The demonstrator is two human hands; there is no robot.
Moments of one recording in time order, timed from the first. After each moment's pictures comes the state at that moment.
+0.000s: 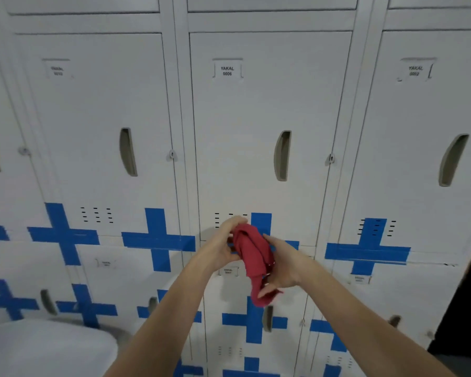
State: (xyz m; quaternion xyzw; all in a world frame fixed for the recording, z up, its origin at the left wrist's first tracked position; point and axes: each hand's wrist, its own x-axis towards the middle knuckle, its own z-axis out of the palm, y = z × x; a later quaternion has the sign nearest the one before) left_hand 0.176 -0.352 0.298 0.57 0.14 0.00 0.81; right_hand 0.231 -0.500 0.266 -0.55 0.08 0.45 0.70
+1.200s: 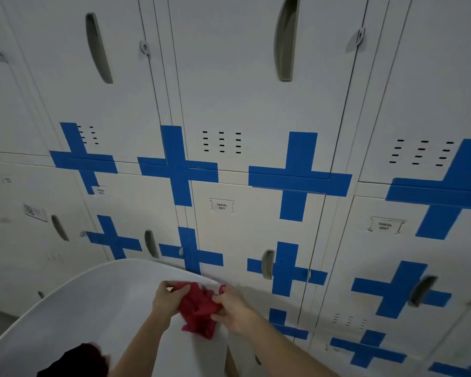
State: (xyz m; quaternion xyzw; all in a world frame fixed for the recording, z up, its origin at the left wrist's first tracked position) left_hand 0.042 0.048 -0.032 0.62 0.44 0.13 0.64; right_hand 0.112 -0.093 -0.026 -0.62 0.05 0.44 0.65
